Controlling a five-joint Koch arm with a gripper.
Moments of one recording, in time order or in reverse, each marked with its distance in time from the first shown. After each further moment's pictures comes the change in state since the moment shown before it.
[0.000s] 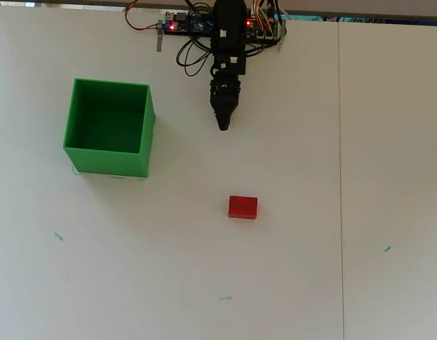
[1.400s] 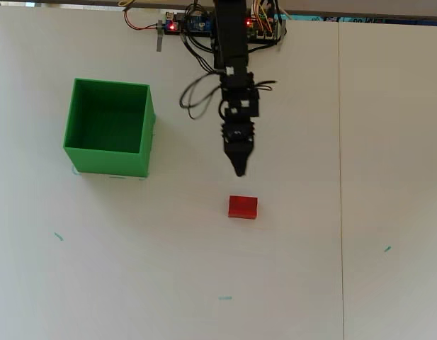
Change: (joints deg) arm -9.6 -39.4 -79.9 47.5 -1.1
